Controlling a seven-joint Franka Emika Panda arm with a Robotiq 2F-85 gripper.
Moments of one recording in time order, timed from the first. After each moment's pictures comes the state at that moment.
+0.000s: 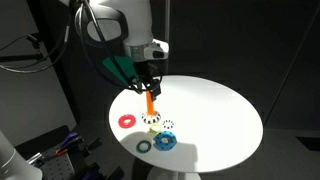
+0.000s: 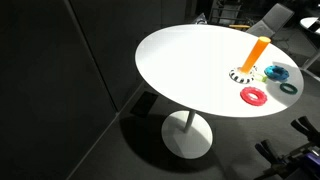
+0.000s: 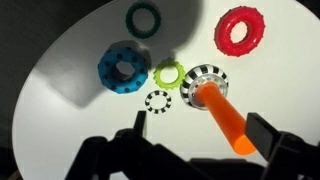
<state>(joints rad) -0.02 -0.24 -0.33 -2.51 0.17 2.39 -0.38</state>
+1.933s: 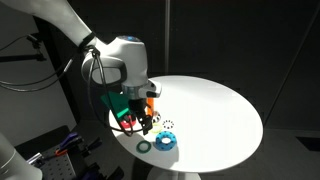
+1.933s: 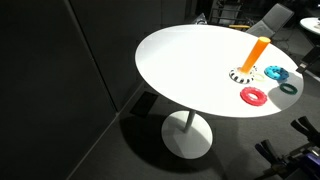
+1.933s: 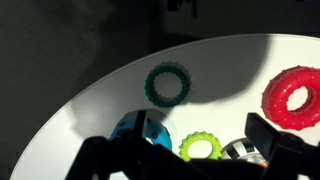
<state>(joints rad) -0.12 -0.02 -0.22 -2.65 0.09 2.62 -0.32</state>
